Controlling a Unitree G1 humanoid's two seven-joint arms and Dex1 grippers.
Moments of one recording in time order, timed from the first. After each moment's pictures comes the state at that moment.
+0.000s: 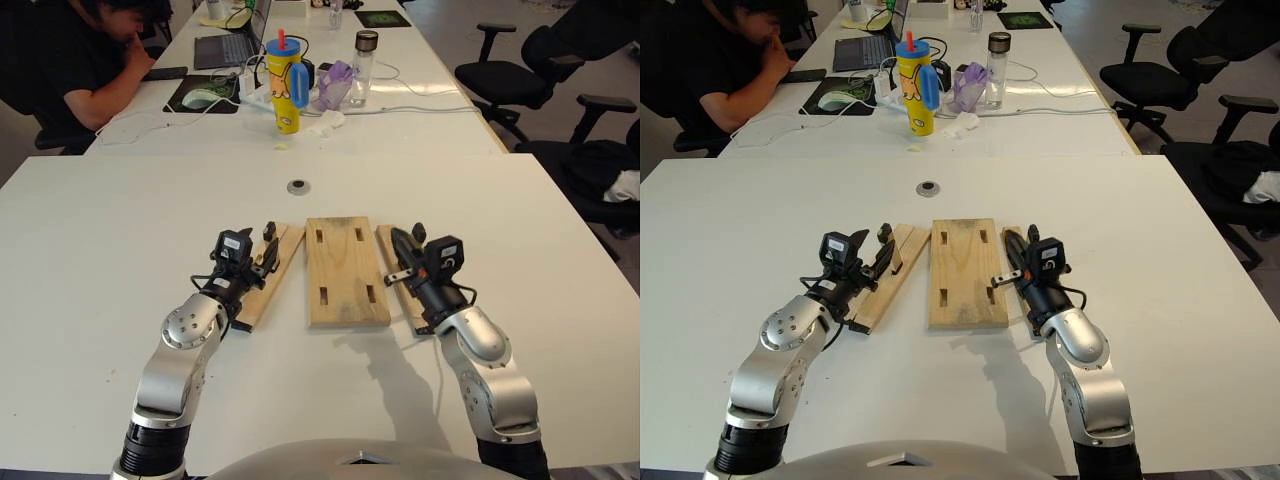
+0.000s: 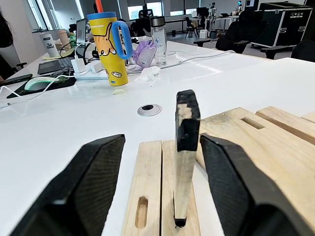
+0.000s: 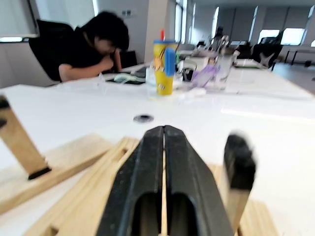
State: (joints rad) left arm 0.04 0.24 -0.10 -0.46 -0.11 0.47 -0.22; right arm 0.15 -0.19 0.07 -0.47 0.20 0.31 0.24
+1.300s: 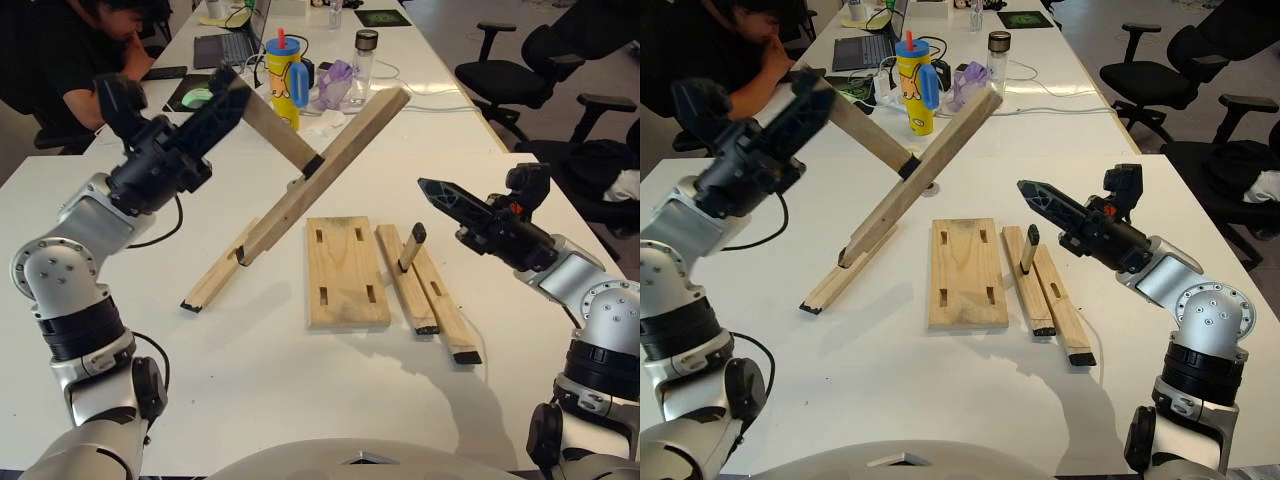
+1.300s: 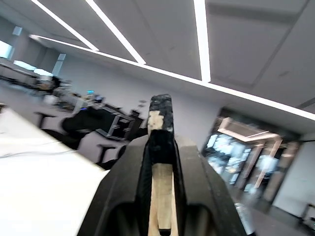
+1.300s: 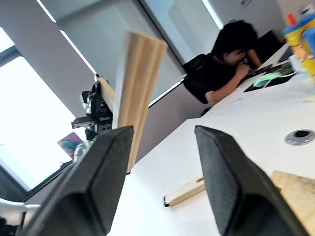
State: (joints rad) left arm -0.58 0.43 0.45 -0.18 -1.37 0.97 -0.53; right arm -0.31 -0.50 -0.43 -0.18 1.36 1.09 0.66
